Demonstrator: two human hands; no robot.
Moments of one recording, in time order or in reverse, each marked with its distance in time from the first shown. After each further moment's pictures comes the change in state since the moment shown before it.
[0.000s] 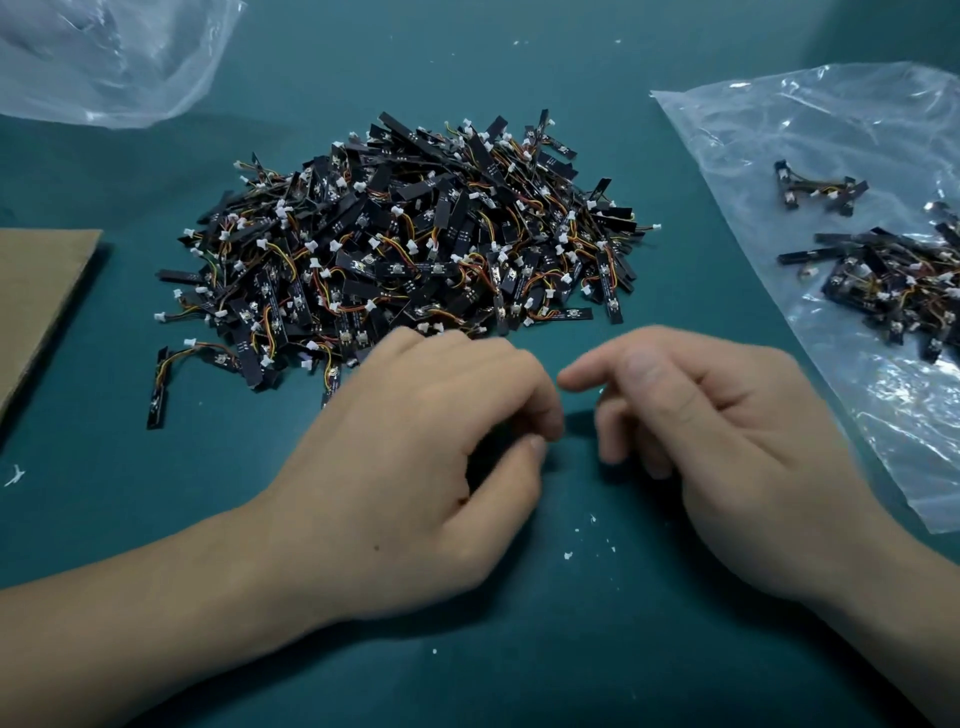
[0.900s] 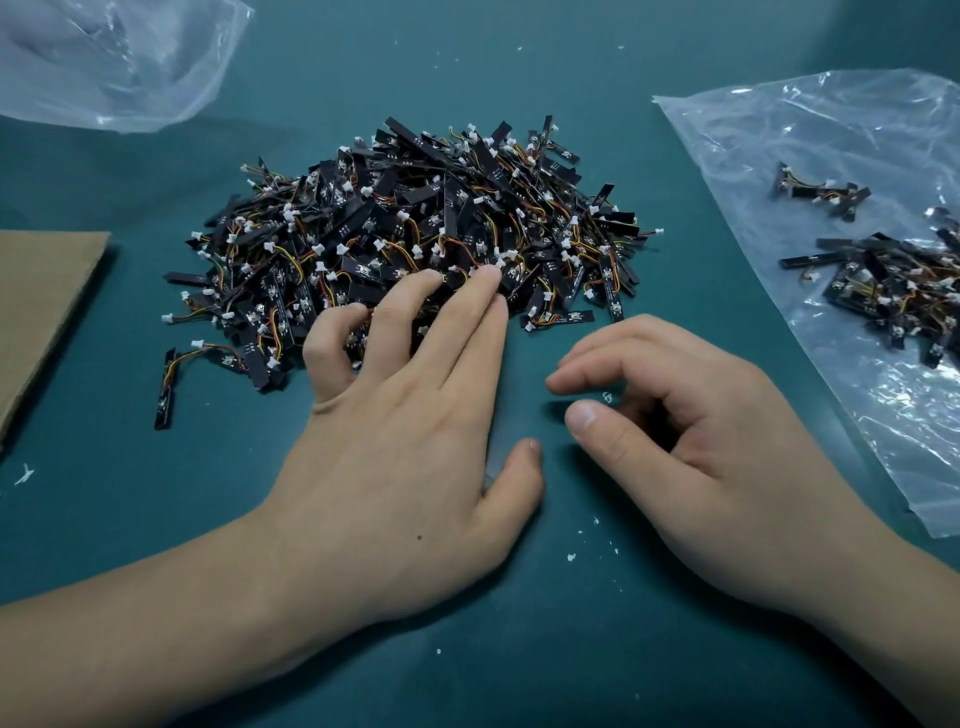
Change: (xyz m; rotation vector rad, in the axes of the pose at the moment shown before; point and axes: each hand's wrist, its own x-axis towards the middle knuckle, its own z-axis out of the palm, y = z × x) left_hand -0.004 0.003 0.007 0.526 -0.187 -0.298; right_hand 0.002 -0.003 0.004 -0.293 -0.041 -0.017
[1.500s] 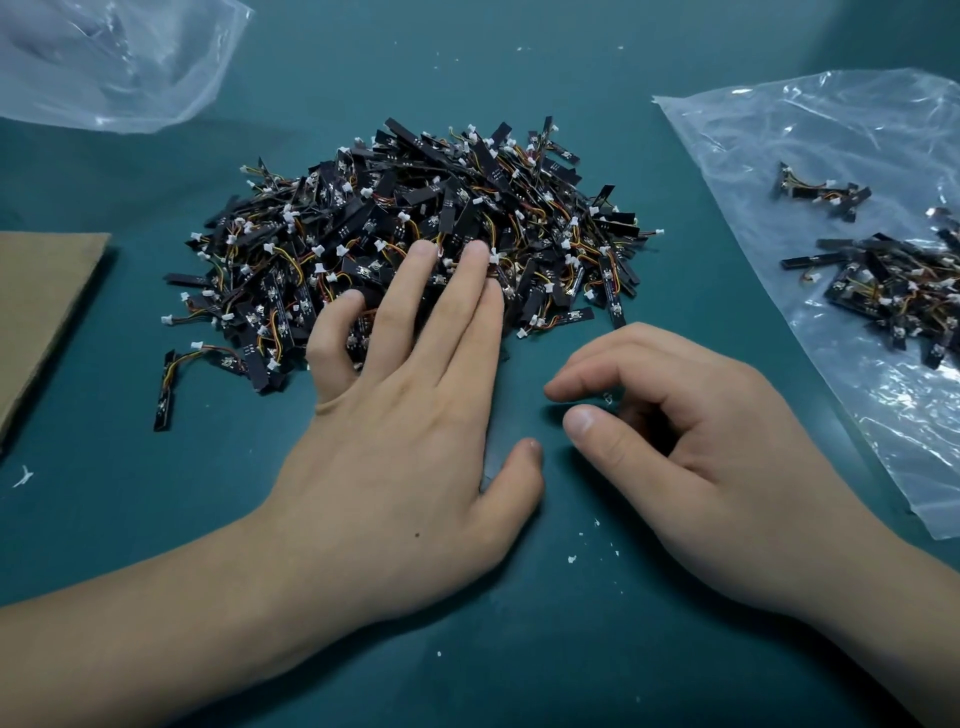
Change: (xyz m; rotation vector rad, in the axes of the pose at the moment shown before) left_hand 0.001 0.000 0.003 -0.013 0.038 0.007; right_hand 0.000 -0.001 -0.001 -0.031 -0.016 -0.011
